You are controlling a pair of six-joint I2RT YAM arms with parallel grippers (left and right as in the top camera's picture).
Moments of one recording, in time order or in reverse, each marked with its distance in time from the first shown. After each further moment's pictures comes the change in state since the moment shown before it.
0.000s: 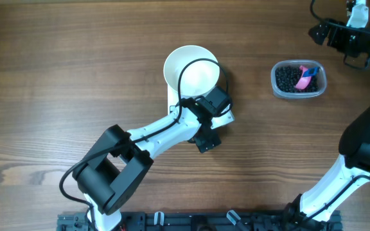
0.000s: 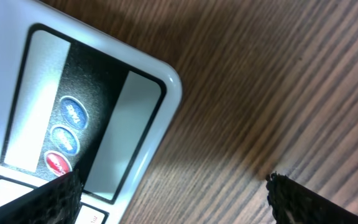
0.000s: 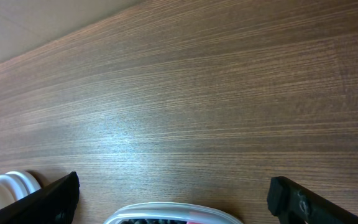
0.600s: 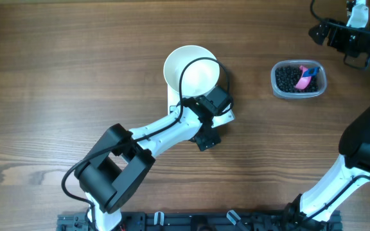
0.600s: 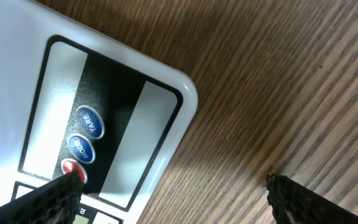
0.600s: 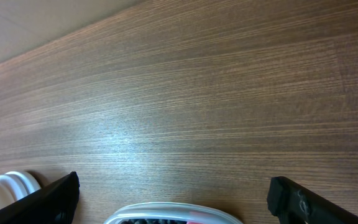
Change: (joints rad) left arm 0.000 0.015 0.009 0.015 -0.030 0.022; right arm 0.000 0.000 0.000 0.000 0.000 0.000
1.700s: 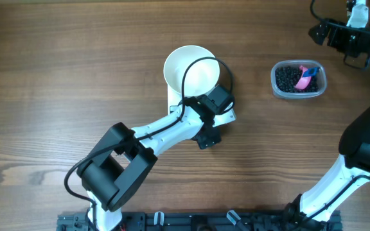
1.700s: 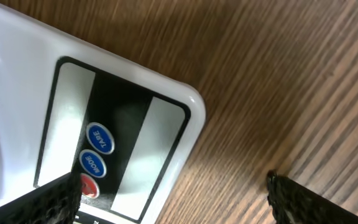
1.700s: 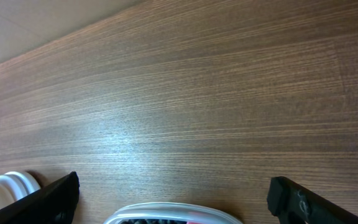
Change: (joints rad) left arm -0.002 0.020 0.016 0.013 -0.022 0.038; right arm 0.000 0.000 0.000 0.000 0.000 0.000
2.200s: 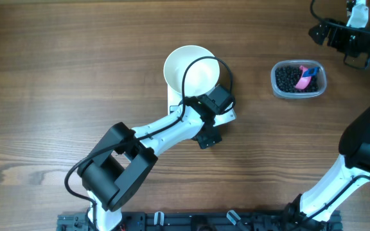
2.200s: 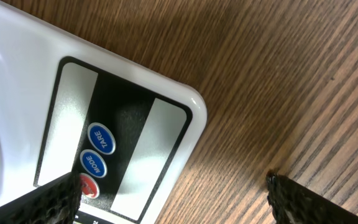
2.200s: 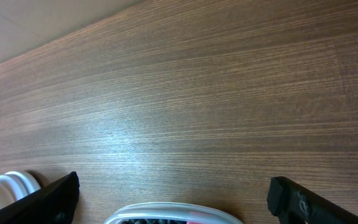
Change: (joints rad) left arm -0.002 0.001 0.006 -0.006 -0.001 -0.016; right arm 0.000 0.000 0.000 0.000 0.000 0.000
